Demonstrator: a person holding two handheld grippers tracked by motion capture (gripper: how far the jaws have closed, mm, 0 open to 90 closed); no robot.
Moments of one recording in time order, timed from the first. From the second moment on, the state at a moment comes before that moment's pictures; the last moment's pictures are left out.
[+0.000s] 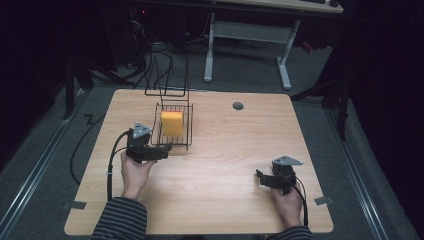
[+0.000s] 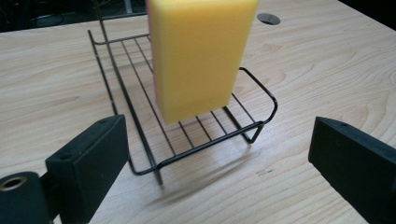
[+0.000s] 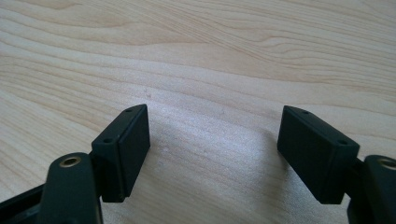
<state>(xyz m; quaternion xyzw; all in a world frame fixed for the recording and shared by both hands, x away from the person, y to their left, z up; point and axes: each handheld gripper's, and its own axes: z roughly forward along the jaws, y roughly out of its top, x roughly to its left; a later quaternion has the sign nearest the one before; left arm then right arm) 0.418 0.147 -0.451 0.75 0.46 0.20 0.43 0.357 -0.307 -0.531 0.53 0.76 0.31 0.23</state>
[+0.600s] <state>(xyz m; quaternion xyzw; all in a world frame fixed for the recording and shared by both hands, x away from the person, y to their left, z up) 0.393 0.179 -0.467 0.73 0.48 0.20 0.44 0.357 -0.307 -0.531 0.53 0.76 0.31 0.23</state>
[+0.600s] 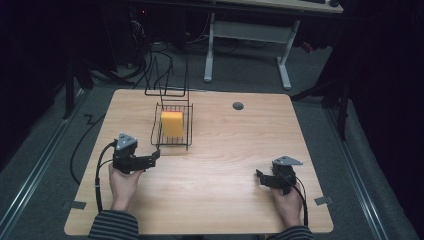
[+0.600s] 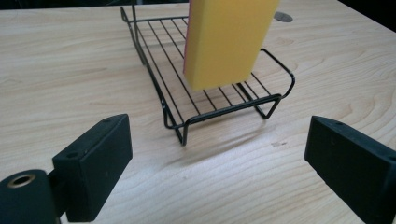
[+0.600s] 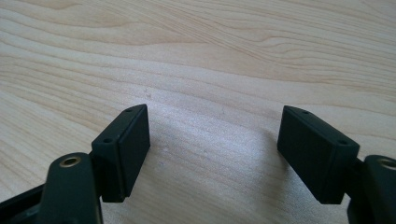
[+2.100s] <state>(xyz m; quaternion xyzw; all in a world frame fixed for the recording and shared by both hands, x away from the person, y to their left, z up) 0.383 0.200 -0.524 0.74 0.53 0.19 0.38 0.357 -0.307 -0.531 0.53 0.76 0.31 0.23</state>
